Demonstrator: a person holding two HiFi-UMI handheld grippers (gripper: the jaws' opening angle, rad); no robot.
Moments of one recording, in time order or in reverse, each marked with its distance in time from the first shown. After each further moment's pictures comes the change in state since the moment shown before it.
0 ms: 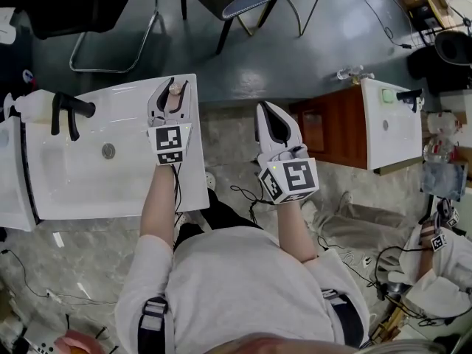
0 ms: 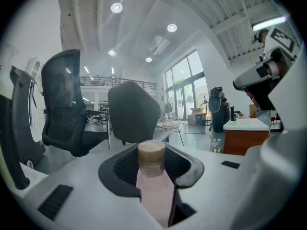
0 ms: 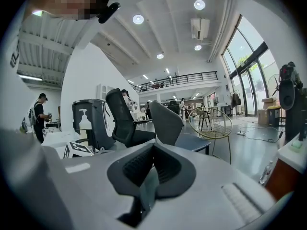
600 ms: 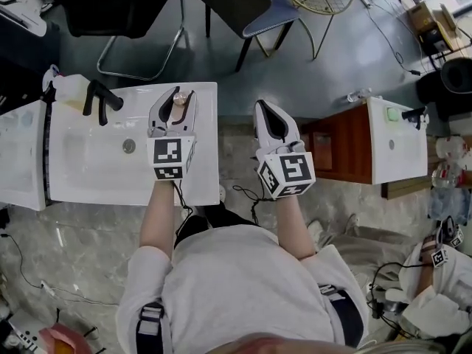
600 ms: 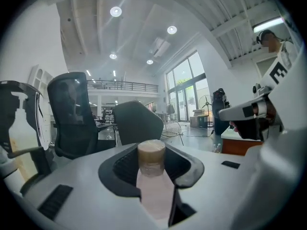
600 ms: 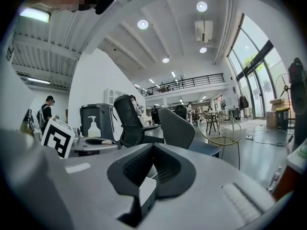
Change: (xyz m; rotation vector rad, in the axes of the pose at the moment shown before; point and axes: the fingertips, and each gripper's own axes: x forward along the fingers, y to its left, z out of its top) left arm -0.078 0.010 0.086 0.012 0.004 0.031; right arm 0.004 0.032 0.034 -0.014 -0.036 0.077
